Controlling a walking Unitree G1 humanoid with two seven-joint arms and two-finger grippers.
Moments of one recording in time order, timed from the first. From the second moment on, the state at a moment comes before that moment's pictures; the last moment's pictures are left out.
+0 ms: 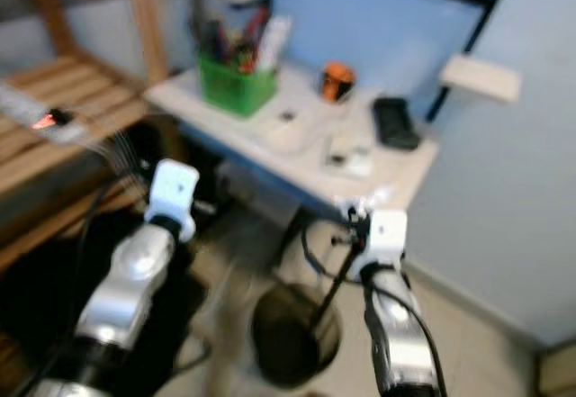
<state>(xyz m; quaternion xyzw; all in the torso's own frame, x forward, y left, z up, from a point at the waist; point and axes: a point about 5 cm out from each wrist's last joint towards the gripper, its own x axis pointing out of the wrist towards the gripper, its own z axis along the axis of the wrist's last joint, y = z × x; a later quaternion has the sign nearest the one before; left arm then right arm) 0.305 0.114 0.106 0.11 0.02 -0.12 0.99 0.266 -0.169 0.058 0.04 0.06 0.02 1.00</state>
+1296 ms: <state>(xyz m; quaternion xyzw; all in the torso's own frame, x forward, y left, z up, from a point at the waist) 0.299 0.113 0.103 0.08 0.02 -0.12 0.99 0.254 -0.148 0.038 0.05 0.13 0.18 0.97</state>
